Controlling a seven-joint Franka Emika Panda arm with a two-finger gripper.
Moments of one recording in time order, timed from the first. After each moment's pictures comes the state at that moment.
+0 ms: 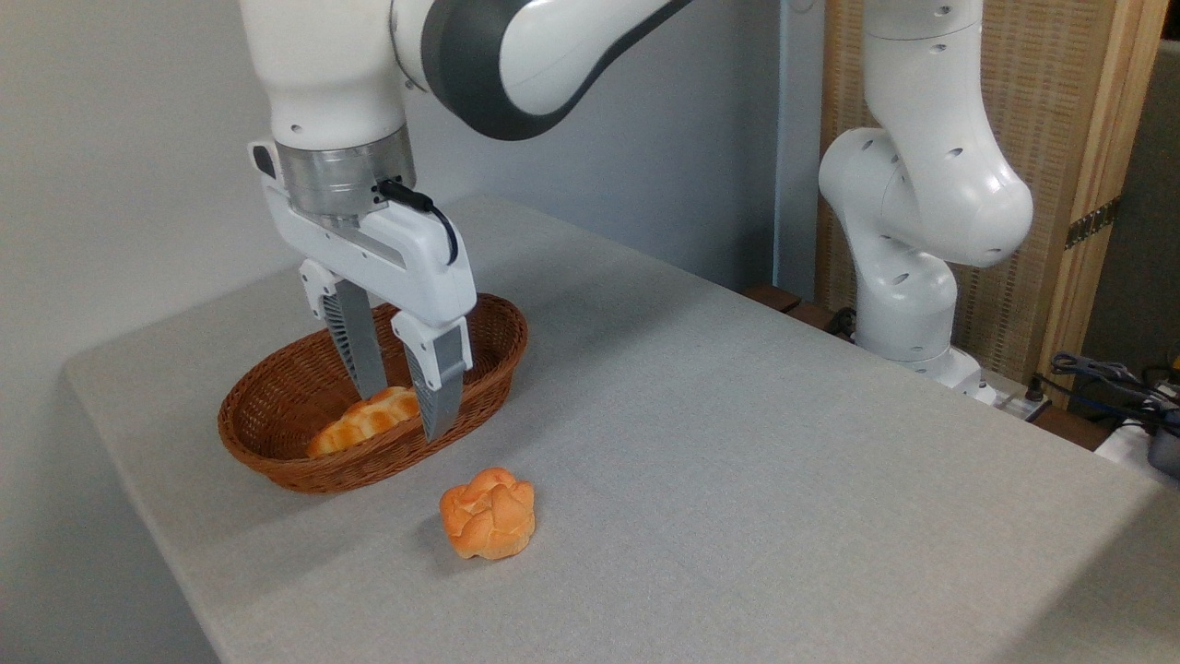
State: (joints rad) arm -0.16 0.12 0.04 -1.67 -0.10 1.84 0.52
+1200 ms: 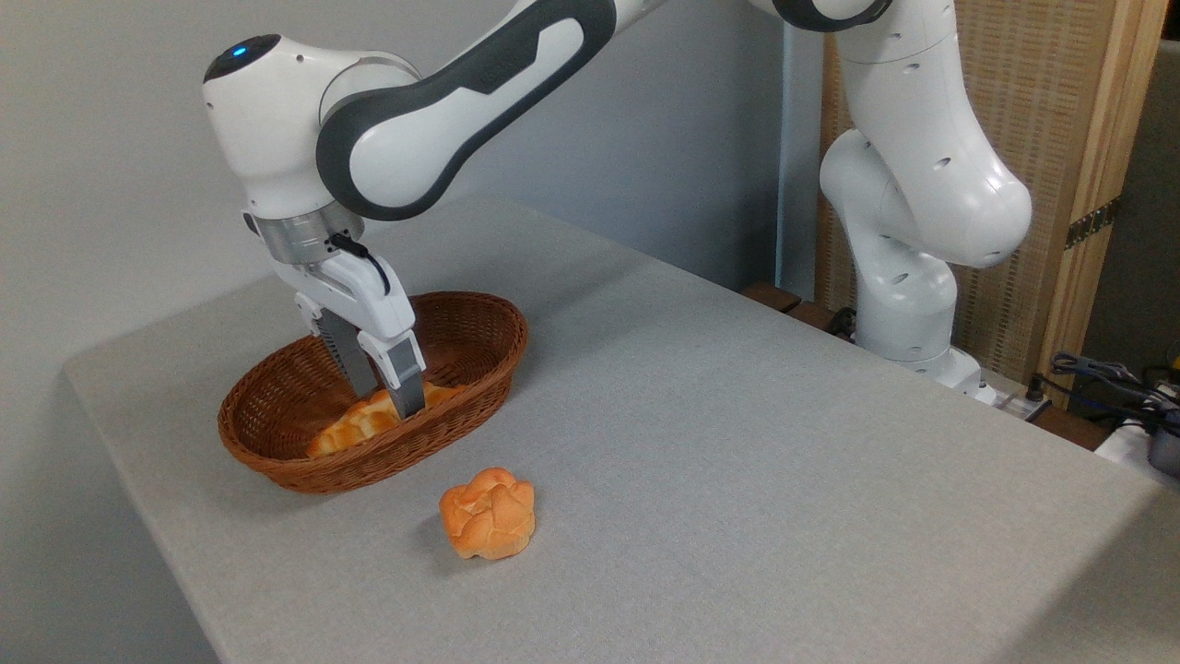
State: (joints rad) arm -0.18 0.29 -0.24 -1.69 0.00 1.91 0.27
